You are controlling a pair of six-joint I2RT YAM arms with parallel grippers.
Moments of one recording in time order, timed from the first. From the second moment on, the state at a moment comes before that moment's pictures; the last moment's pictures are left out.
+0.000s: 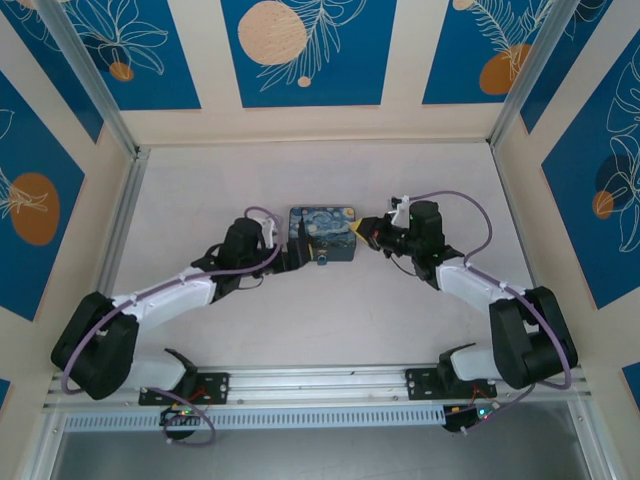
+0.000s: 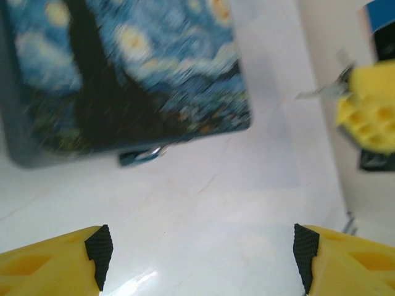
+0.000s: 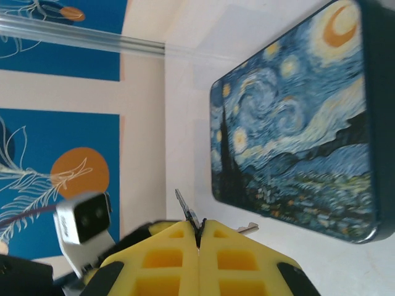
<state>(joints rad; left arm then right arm) -0.62 1.34 0.66 0.06 0.32 -0.74 0.31 1.35 0.63 0.30 -0.62 1.11</state>
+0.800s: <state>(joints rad) -0.76 1.72 0.64 0.44 0.07 -0.52 0.32 1.58 0.84 0.26 -0.60 1.14</state>
